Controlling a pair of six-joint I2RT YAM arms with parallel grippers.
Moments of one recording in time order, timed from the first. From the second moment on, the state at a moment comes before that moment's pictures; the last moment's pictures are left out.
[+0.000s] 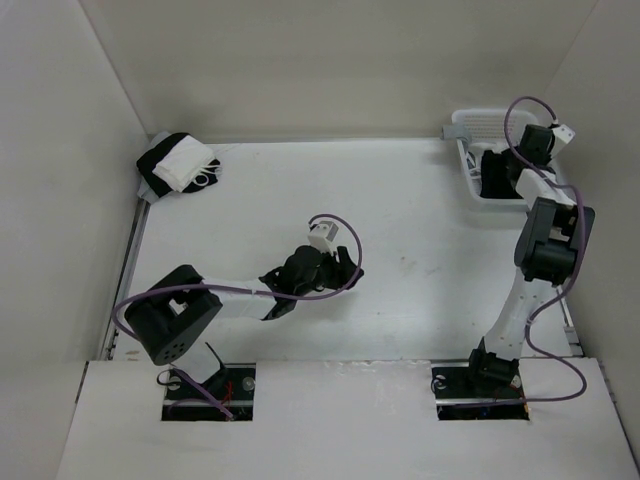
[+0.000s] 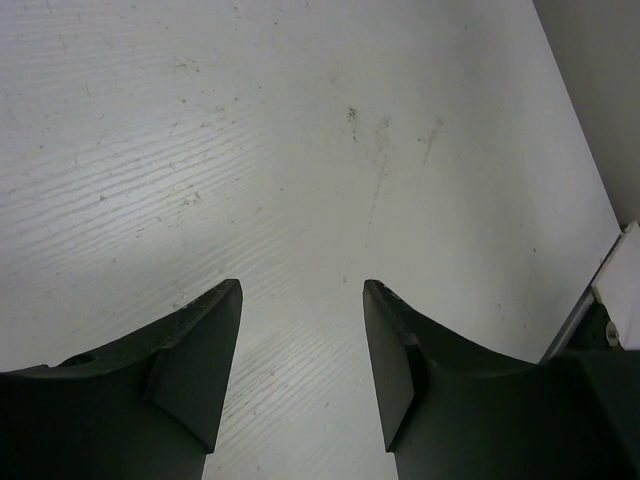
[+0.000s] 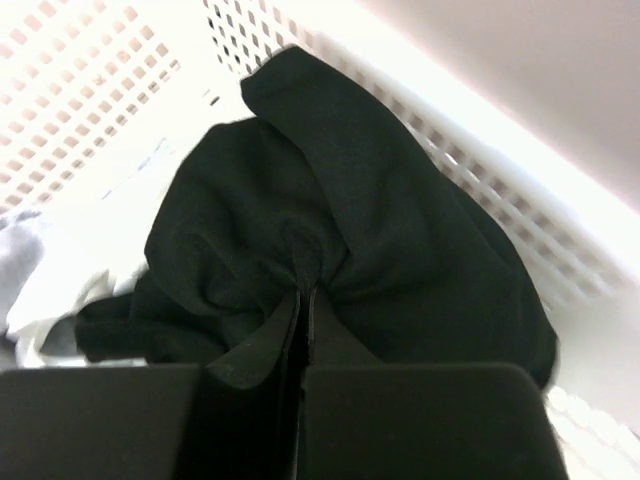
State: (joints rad) left arm -0.88 1.55 0.55 0.62 -0.03 -0.67; right arm -0.29 2.12 1.65 -0.04 0.37 0.39
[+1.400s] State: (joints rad) left arm -0.46 1.01 0.33 0.32 -0.05 -0.80; right arm 0.53 1.39 0.70 0.26 0.11 0.79
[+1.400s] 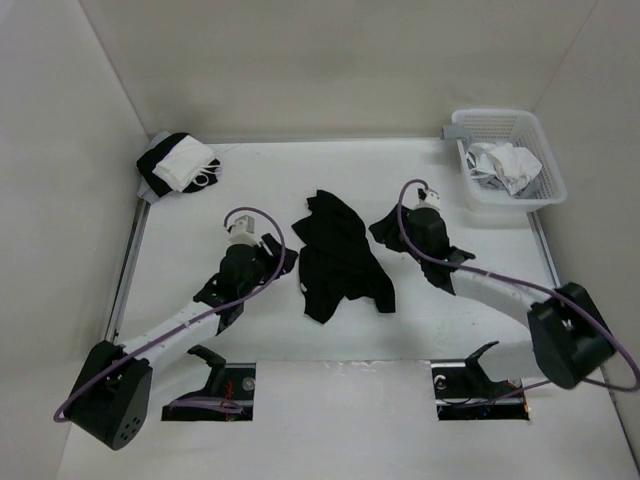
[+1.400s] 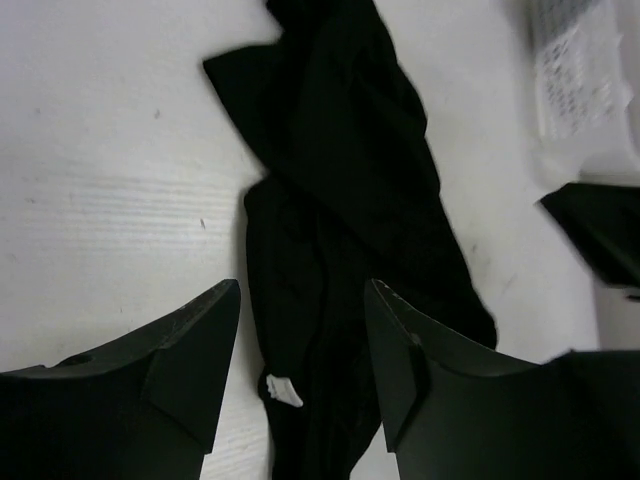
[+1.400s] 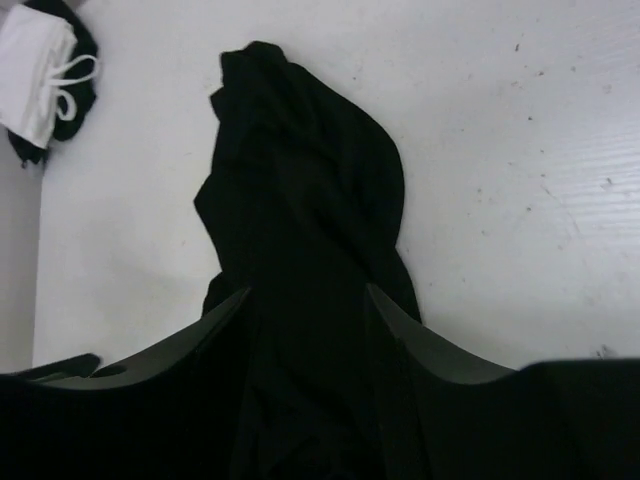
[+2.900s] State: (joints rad) left arm -0.31 1.03 1.01 0.13 -0.08 -0.80; right arm 0.81 0.65 1.01 -0.13 0.30 0.72
